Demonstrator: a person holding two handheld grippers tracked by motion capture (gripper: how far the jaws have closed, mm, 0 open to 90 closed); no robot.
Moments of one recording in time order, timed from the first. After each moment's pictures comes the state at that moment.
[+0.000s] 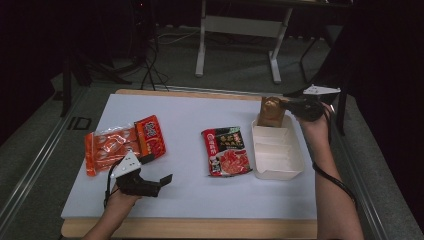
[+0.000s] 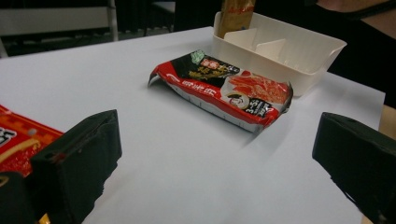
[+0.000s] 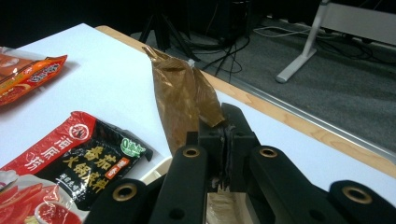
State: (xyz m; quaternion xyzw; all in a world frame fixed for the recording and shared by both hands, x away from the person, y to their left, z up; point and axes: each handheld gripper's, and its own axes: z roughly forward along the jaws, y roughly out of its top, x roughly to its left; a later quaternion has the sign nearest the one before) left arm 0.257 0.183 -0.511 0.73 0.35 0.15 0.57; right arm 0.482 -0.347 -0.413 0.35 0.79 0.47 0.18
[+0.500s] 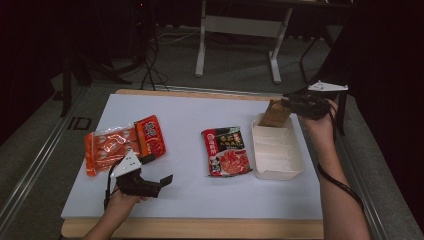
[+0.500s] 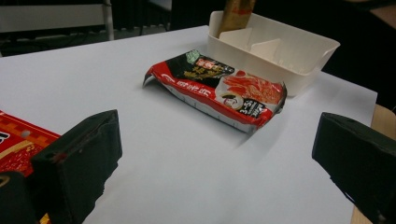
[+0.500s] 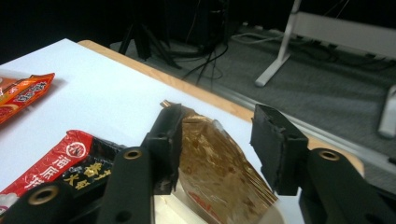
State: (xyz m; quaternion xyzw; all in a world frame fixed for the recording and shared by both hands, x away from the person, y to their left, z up) left arm 0.254 0.180 -0.505 0.73 0.35 0.15 0.56; right arm 0.460 -0.338 -0.382 0.38 0.77 0.47 0.23
